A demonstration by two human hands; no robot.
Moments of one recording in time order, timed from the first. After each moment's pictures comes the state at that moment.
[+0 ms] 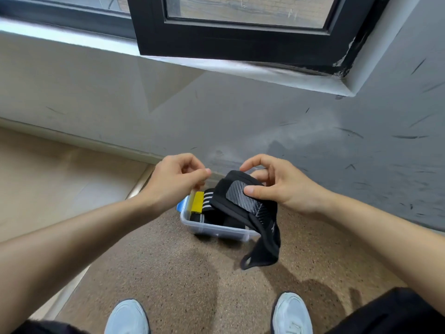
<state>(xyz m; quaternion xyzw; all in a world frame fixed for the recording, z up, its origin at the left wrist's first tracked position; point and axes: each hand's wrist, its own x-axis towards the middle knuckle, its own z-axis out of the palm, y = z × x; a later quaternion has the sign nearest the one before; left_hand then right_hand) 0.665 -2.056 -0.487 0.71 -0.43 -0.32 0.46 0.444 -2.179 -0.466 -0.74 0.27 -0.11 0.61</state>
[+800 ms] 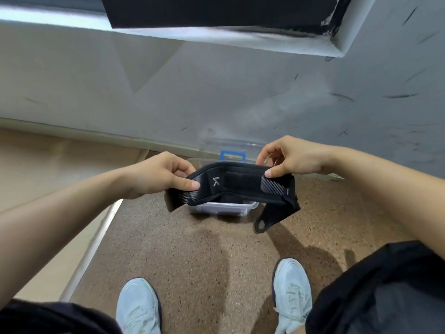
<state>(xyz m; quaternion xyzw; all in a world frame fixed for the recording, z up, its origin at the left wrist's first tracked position) 0.686 -2.052 -0.496 0.63 -0.52 -0.52 0.25 0.409 -2.227 -0.481 -0.83 0.35 0.06 0.43</state>
